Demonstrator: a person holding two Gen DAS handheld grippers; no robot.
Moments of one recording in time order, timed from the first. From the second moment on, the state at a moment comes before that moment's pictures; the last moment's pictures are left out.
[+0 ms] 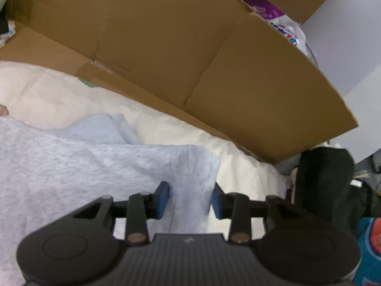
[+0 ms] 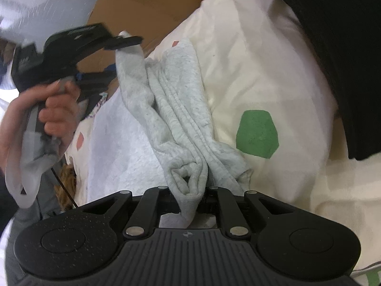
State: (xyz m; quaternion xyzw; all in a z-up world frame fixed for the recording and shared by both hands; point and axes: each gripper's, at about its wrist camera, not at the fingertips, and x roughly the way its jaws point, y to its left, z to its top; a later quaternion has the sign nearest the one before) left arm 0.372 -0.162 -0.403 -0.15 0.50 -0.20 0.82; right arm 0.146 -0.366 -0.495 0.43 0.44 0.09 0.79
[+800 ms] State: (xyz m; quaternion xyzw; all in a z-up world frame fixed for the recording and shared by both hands) left arm 0.345 0.003 -0.360 -0.03 0.48 -0.15 0.87; right arm 0.129 -0.370 -0.441 0.31 0.44 0.07 0.84
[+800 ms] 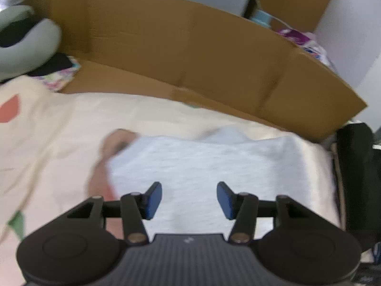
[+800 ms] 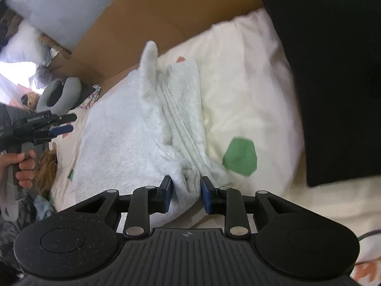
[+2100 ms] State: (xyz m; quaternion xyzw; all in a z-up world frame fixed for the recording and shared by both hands) left arm 0.321 0.047 -0.429 -0.17 0.46 -0.14 0.86; right arm 0.296 -0.327 -0.413 0.15 0.44 0.09 0.88
